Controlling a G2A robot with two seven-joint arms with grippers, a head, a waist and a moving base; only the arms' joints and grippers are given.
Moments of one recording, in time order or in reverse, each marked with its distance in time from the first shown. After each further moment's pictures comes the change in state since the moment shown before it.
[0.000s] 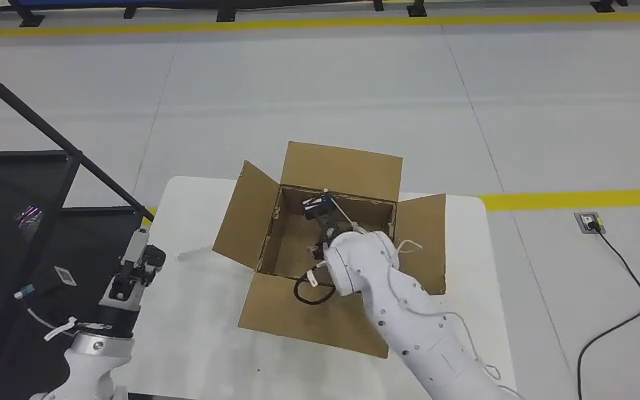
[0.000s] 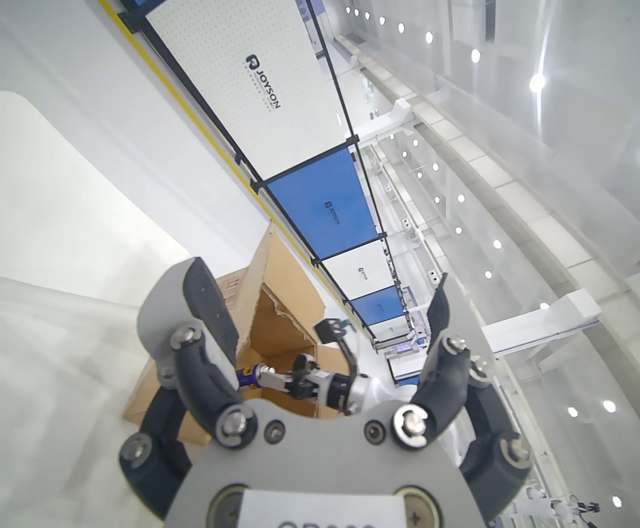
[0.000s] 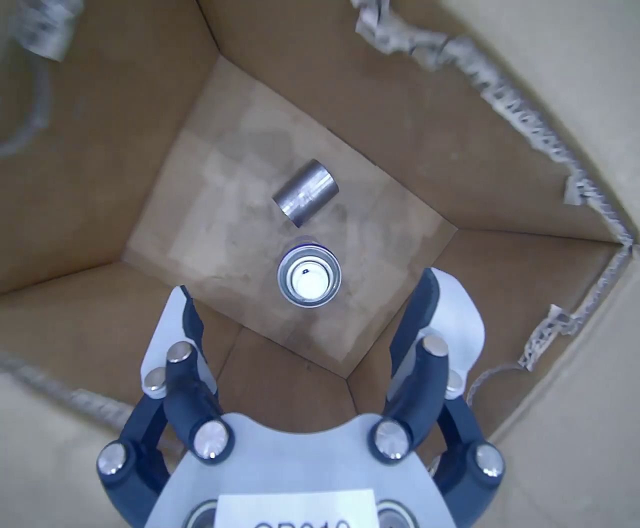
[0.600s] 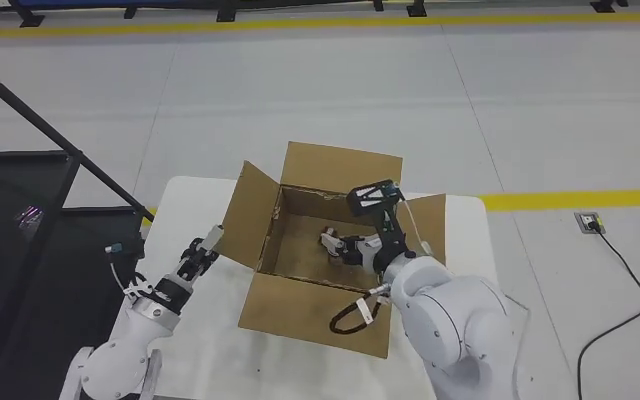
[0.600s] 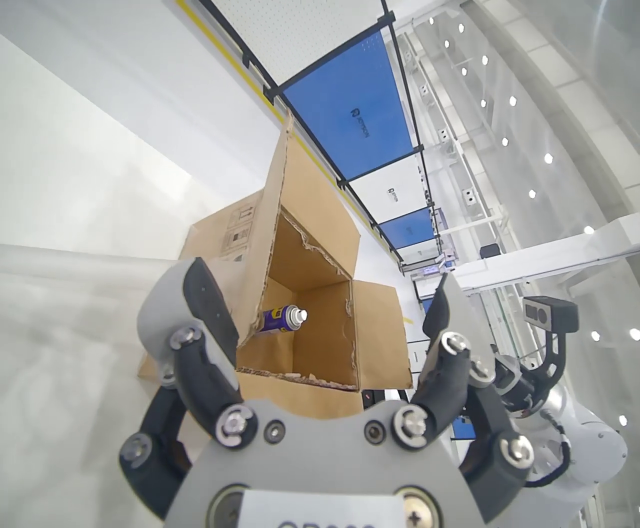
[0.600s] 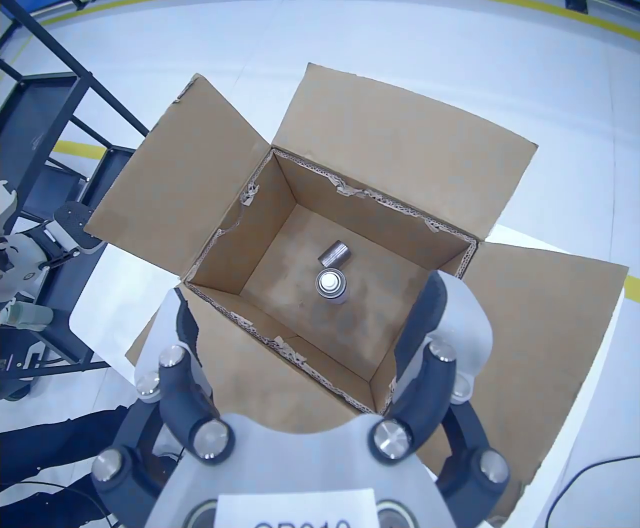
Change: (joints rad) left arm -0.191 0.016 0.170 0.156 0.122 0.044 -0.219; right arm -0.325 0.051 0.234 -0.635 0.046 -0.089 -0.029
